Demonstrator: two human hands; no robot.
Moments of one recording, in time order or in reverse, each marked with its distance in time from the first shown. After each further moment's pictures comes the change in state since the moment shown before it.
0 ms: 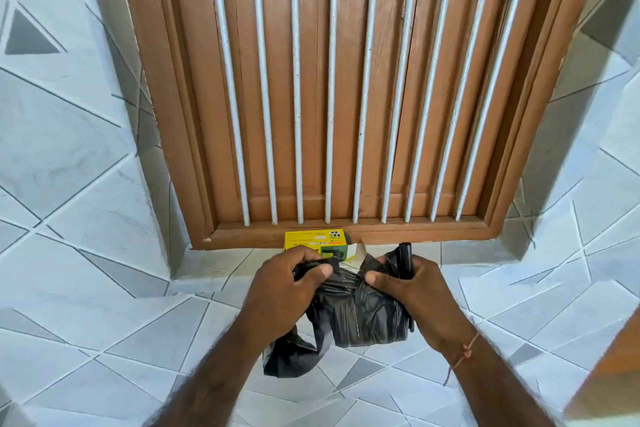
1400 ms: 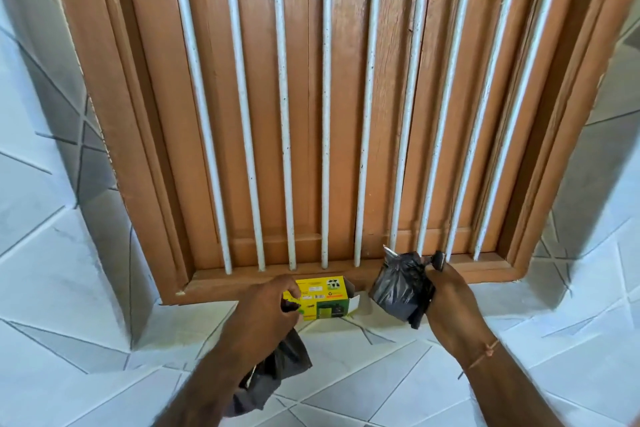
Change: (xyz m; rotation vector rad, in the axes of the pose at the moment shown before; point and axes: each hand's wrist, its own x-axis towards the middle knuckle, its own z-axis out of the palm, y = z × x) left_hand 0.102 -0.053 0.008 0.268 -0.122 -0.070; right_hand 0.132 0.029 -0.035 0.397 0.246 0.113
